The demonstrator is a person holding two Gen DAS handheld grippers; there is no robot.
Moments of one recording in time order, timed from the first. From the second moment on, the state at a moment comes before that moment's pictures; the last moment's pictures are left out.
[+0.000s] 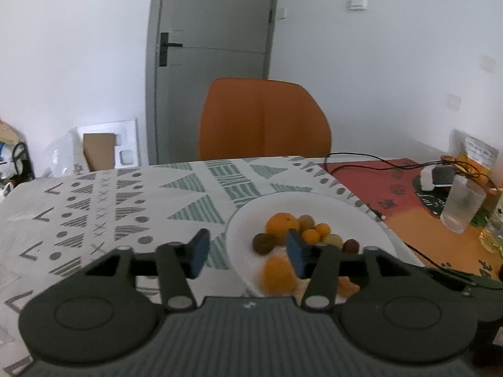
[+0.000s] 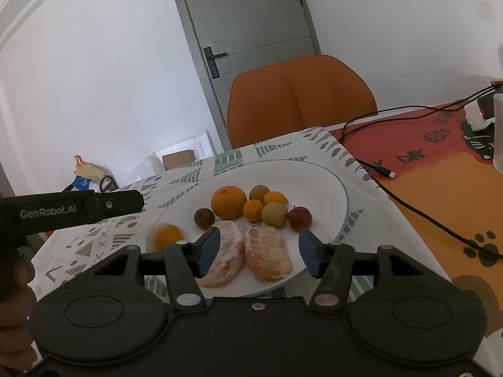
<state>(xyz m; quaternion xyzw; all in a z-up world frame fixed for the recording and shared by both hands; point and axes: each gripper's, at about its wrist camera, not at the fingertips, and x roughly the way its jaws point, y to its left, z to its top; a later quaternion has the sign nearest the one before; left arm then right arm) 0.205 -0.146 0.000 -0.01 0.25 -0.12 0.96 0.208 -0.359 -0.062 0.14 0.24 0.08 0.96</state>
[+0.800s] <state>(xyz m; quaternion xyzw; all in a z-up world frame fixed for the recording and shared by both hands) 0.153 -0.075 0.008 -0.02 0.25 -0.02 0.97 0.175 -0.322 -0.037 0.09 0.24 0.11 0.96</state>
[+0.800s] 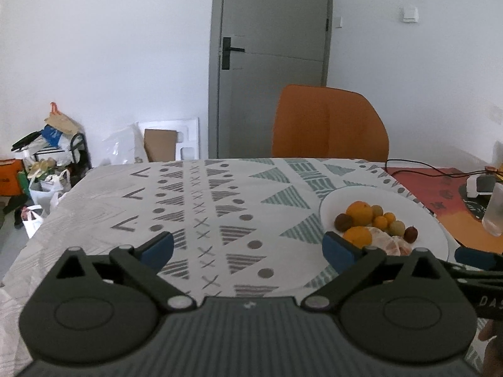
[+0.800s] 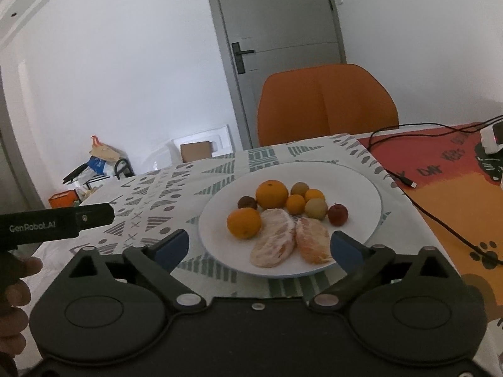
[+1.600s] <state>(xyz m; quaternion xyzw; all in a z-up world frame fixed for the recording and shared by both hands) 0.093 -0.028 0.019 -0.02 0.26 0.01 0.96 0.138 -0.291 -0.017 0.07 0.27 0.14 0.95</state>
